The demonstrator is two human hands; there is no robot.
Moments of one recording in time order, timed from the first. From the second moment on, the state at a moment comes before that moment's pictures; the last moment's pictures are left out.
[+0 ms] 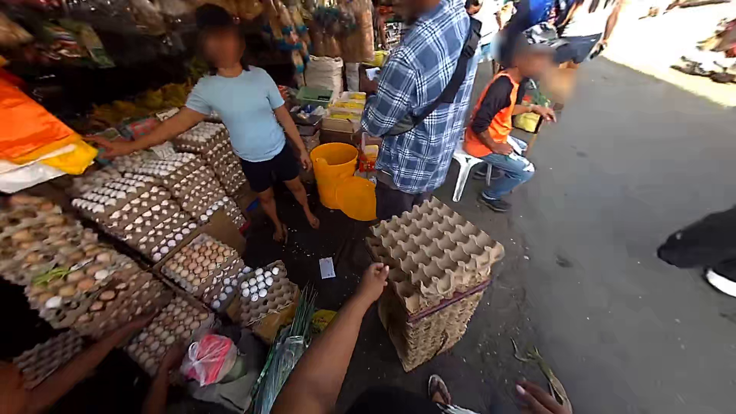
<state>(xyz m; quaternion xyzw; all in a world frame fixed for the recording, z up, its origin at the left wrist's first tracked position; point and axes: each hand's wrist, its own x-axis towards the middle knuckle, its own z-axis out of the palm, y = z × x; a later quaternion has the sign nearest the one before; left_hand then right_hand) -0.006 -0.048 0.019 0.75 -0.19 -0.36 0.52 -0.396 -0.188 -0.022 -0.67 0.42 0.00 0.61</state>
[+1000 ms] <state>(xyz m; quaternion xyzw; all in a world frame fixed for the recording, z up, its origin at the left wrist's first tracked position) 0.012 -0.109 0.004 0.81 -0.20 -0.35 0.42 -0.145 -0.427 0.022 -0.78 0.51 0.04 0.37</state>
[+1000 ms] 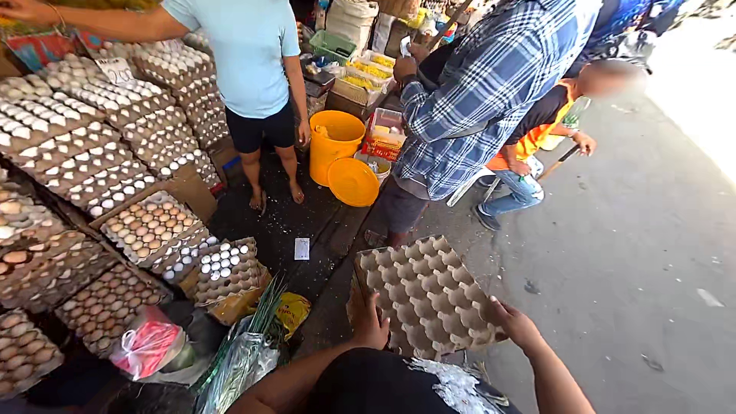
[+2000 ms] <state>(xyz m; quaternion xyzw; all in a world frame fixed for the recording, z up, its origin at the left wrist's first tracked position) 0.042 -0.107 -0.039 0.73 -0.16 -0.49 0.44 -0.127 -0.409 -0.012 -0.76 0.55 0.05 0.34</state>
